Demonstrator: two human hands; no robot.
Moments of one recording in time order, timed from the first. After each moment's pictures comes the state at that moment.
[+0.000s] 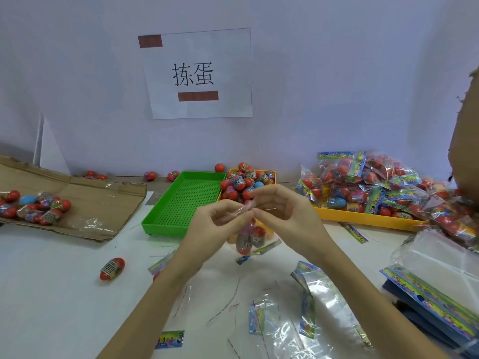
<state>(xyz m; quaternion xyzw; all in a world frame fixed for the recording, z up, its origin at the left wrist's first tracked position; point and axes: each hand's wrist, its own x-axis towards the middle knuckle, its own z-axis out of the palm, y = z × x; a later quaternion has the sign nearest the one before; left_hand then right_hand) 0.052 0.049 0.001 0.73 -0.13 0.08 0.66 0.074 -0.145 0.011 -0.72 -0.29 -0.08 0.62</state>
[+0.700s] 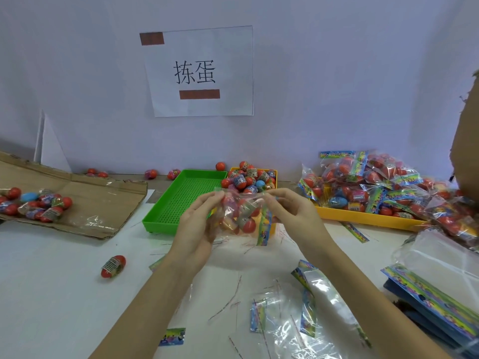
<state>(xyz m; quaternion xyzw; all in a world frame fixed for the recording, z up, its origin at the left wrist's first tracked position) 0.063 0.054 0.002 0.47 0.08 0.03 0.88 0.081 -0.146 0.003 -0.74 -0.14 -0.02 0.66</state>
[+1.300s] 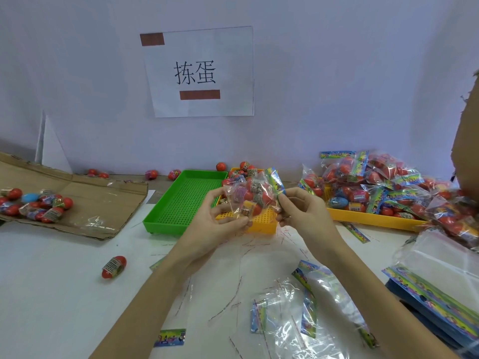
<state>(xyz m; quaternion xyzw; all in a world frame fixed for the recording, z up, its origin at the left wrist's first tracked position) 0.059 0.056 -0.005 0.63 -0.05 -0.01 0.77 0.086 -0.158 0.002 -0.70 -0.11 -0.05 0.70</state>
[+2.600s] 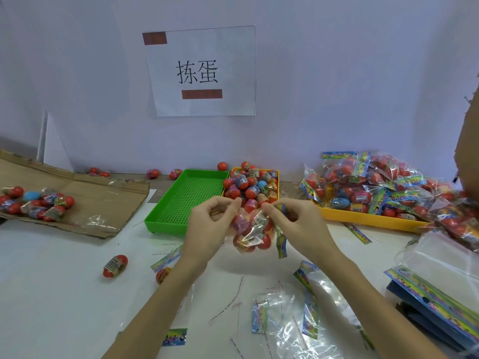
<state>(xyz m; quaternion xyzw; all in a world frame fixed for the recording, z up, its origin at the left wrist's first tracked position) 0.060 0.048 -0.011 0.73 -0.01 0.16 0.66 0.084 -0.150 -0.007 -0.81 -0.22 -0.16 0.51</state>
